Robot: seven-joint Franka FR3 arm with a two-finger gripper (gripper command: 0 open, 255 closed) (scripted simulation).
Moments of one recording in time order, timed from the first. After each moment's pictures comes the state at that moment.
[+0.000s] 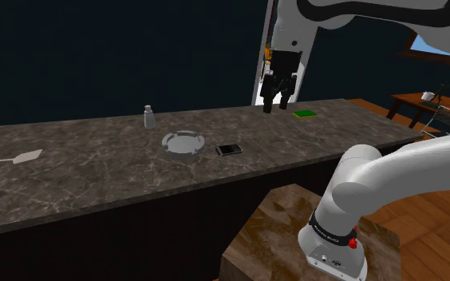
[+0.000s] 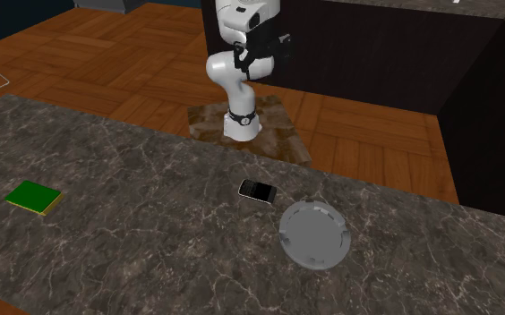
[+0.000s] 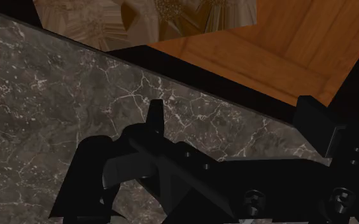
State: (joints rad) arm -0.01 -0.83 -0.04 -2.34 0.11 1.42 0.11
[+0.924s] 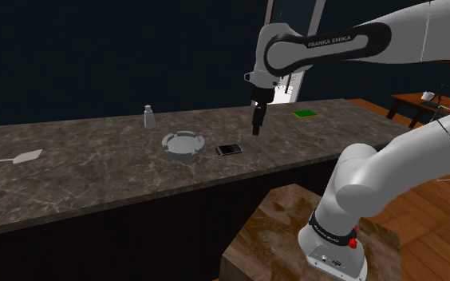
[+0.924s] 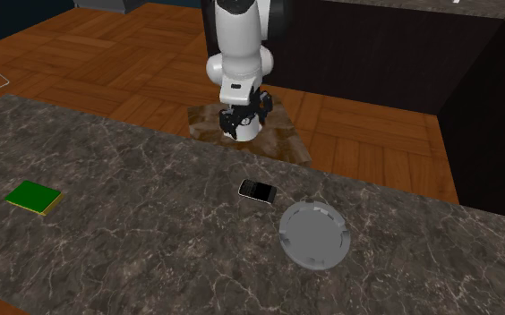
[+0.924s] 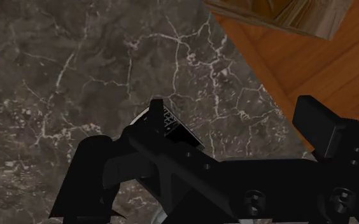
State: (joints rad) arm 0.08 -0.64 -0.23 -2.52 -0.07 1.83 -0.40
